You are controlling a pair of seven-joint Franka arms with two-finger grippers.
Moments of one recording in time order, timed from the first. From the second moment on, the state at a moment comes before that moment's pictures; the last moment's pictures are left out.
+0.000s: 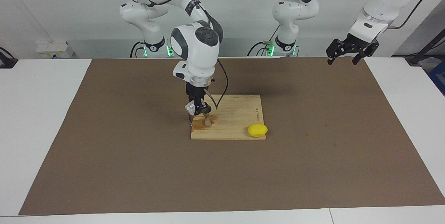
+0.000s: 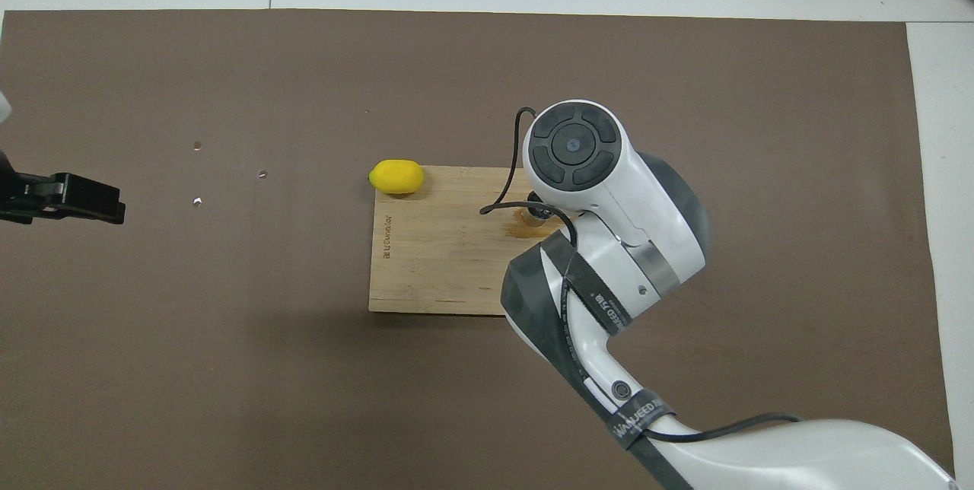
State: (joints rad) left arm 0.07 -0.07 -0.13 -1.64 -0.02 1.54 0.01; right arm 0.43 0.32 0.09 -1.63 -0.27 1.93 1.71
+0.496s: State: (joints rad) left arm 0.07 -0.07 -0.13 -1.64 -0.02 1.54 0.01; right arm 0.43 0.32 0.09 -1.63 -0.30 1.93 1.72
